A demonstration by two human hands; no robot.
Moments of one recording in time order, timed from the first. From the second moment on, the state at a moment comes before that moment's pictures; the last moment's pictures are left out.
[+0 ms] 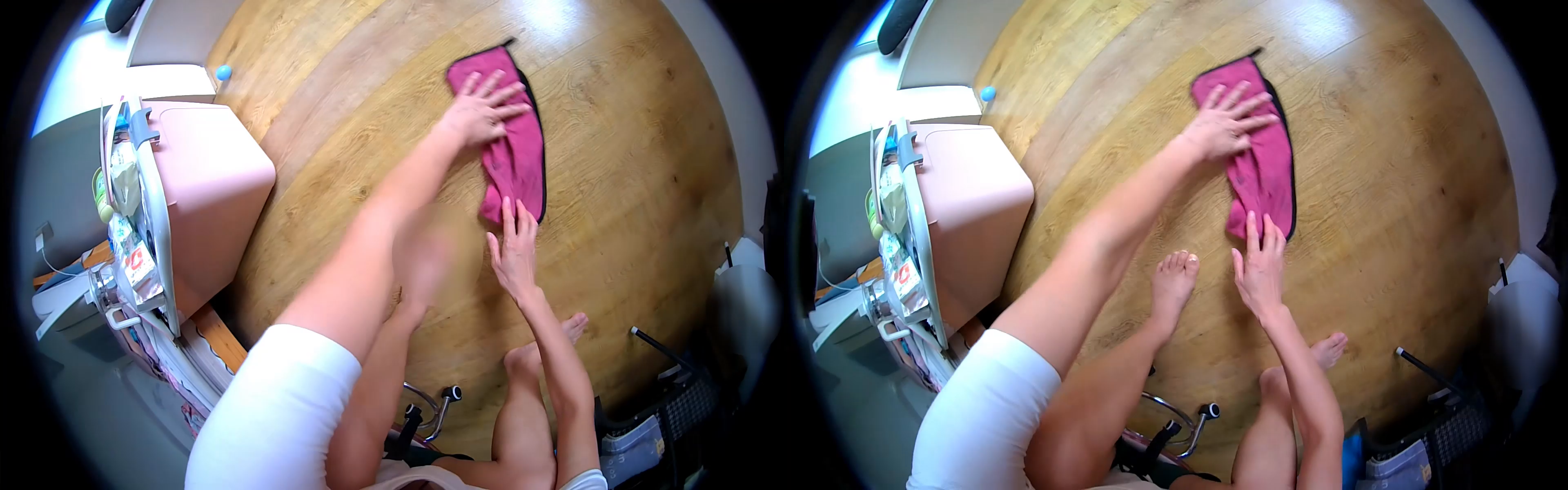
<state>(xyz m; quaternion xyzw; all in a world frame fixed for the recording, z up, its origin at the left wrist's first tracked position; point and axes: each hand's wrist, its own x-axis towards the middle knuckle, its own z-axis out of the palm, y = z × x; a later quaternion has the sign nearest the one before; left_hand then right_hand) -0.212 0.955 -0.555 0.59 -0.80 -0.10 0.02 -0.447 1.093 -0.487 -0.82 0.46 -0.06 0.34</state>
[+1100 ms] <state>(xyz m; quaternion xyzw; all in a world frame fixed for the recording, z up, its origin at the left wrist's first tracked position) -0.152 1.383 -0.552 0.95 0.05 -0.32 -0.02 -0.285 1.158 -0.535 -0.96 0.10 0.15 0.24</state>
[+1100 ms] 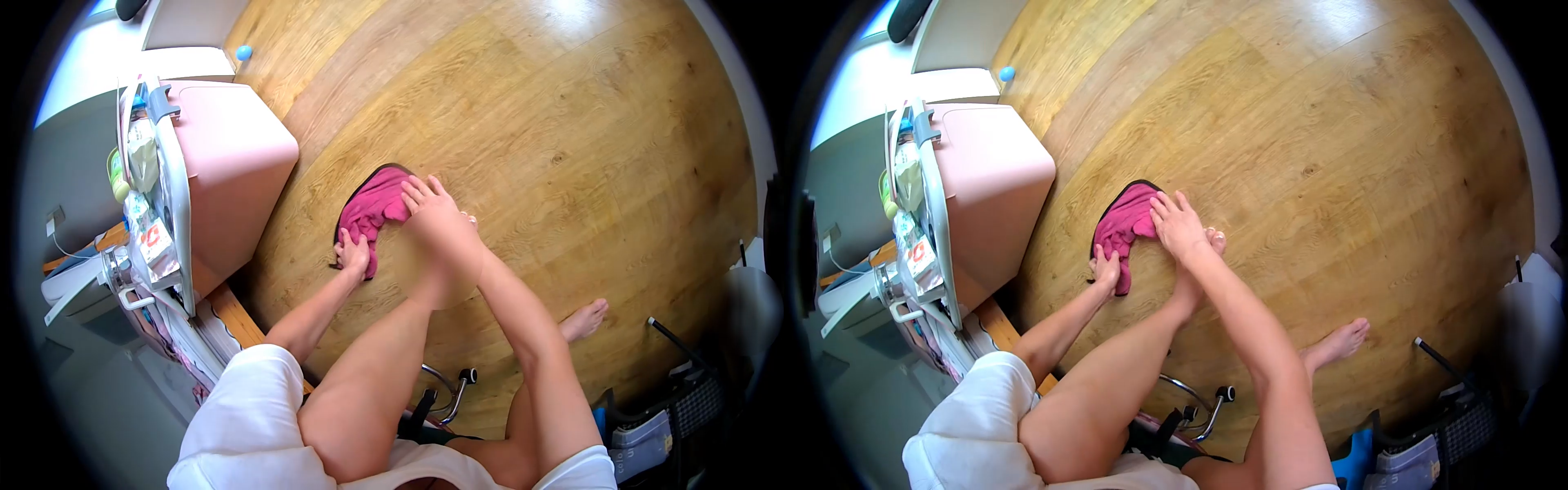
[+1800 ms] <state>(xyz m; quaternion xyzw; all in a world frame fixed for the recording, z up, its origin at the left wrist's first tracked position) -0.328 1.136 -0.528 0.78 -0.50 -0.26 0.27 -0.480 1.037 -0.507 -0.81 0.51 -0.14 0.25</state>
